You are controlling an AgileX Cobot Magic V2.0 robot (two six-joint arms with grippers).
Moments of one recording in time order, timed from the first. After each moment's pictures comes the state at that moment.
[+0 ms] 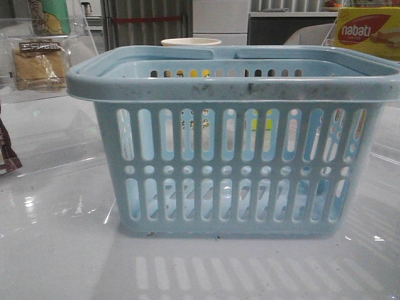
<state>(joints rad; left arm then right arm) -0.08 0.68 -0.76 0.08 0.71 -0.08 -0.25 1.81 -1.41 -0.01 0.55 0.03</state>
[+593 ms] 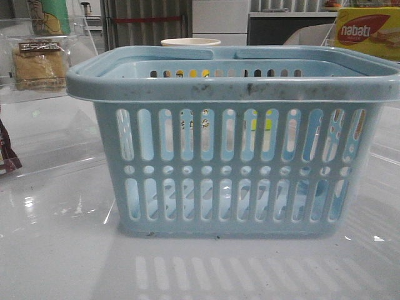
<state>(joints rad) -0.08 0.68 -0.76 0.08 0.71 -0.08 -0.16 1.44 -1.41 0.10 0.64 -0.02</state>
